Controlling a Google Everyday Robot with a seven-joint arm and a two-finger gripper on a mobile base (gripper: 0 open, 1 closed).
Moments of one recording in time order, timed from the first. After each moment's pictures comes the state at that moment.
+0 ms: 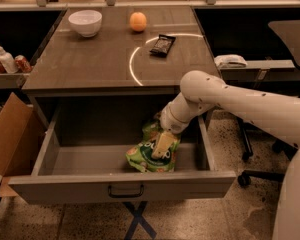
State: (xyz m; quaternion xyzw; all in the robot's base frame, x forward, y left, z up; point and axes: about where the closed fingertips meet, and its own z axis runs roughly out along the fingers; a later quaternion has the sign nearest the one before) arm 0.589 -0.031 0.621 -0.66 0.71 0.18 0.19
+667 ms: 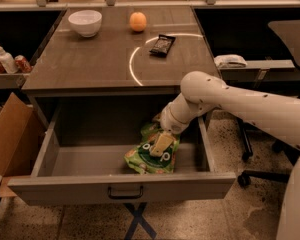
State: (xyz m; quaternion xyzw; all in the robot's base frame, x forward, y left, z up) arm 0.587 -0.030 0.623 -0.66 0.70 0.17 0.20
